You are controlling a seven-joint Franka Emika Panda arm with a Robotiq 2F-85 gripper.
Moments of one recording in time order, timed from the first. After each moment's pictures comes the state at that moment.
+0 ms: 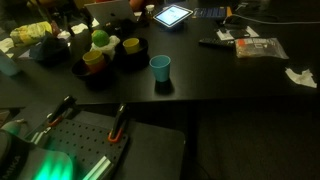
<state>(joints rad) 0.29 0.27 0.19 -2.24 -0.22 2.57 0.27</state>
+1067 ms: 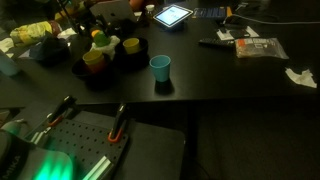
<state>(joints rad) 0.41 0.46 0.01 -2.08 -0.45 2.61 0.40</state>
